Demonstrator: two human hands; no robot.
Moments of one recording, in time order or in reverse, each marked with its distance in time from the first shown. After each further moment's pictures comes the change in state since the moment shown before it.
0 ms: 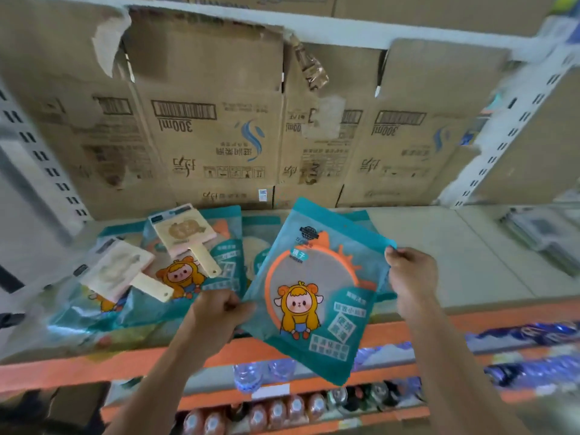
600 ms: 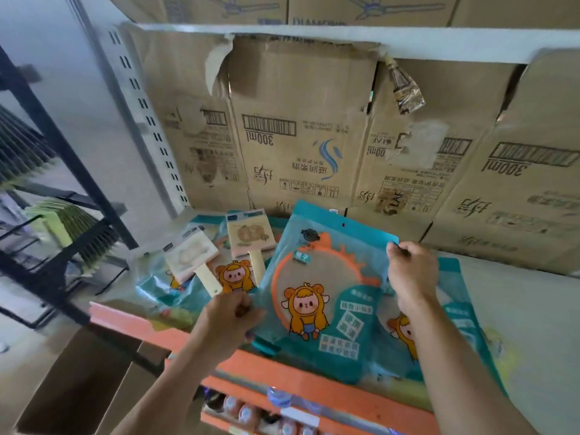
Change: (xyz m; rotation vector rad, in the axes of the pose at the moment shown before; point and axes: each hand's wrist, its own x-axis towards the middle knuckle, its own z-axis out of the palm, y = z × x) left_hand -0.009 0.007 -0.016 0.107 0.309 -0.235; right_hand 0.033 -0.036 0.113 -0.137 -0.398 -0.238
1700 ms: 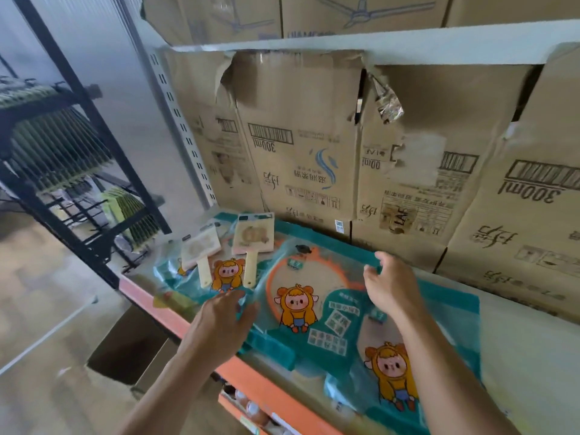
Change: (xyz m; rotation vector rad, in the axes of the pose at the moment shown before) left_hand -0.022 0.045 0.044 0.420 0.293 0.018; right_hand 0.047 0.009 0.000 -0.376 -0.587 -0.226
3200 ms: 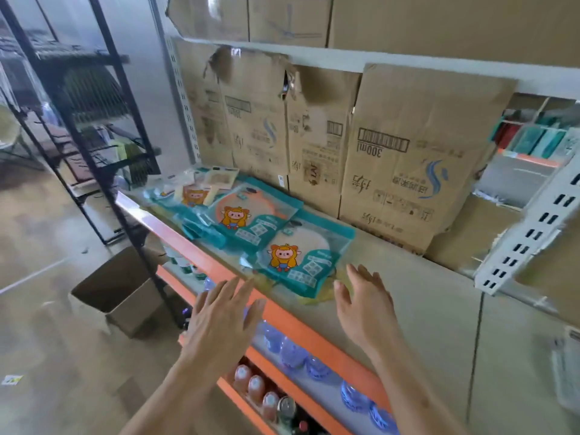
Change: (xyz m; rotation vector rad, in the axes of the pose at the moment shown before) left_hand -0.236 0.138 0.096 0.219 0.283 0.043; right_hand -0.198 0.150 -0.121 -0.252 -0.016 -0.296
